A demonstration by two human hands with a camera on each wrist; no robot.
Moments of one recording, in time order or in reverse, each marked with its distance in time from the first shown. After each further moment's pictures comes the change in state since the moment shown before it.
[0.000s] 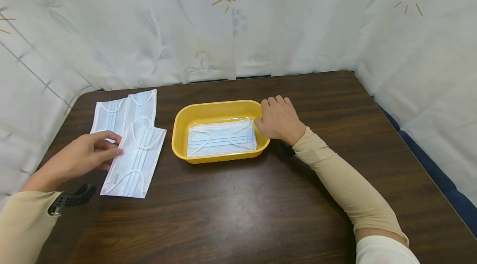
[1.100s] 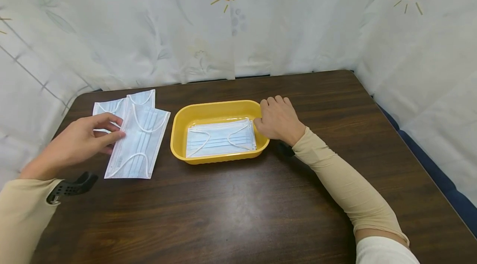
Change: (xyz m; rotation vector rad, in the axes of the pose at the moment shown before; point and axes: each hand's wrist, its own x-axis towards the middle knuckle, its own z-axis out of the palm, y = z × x) left_hand 0.012 0.032 -0.021 0.015 0.150 0.092; right_hand 0.001 0.000 0.000 0.003 -0.010 0.002
